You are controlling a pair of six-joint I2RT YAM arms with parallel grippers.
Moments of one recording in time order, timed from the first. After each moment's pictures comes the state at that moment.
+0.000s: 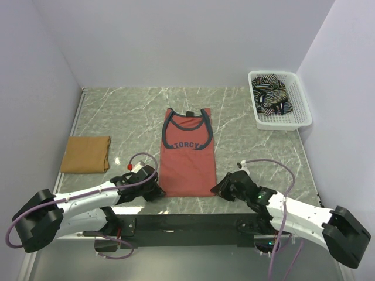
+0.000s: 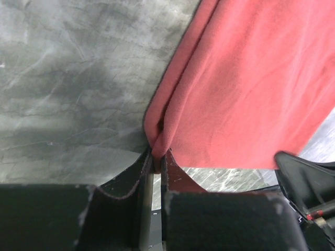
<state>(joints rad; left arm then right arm) -0.88 1.06 0.36 -0.30 -0.09 -1.48 0.81 0.83 0.12 -0.05 0.06 1.25</state>
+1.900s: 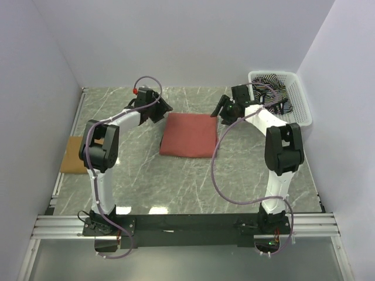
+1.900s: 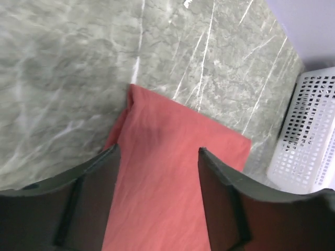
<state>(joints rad) -0.30 2.05 1.45 -0.05 0.13 -0.95 0.22 1.95 1.47 -0.37 -0.21 0.69</state>
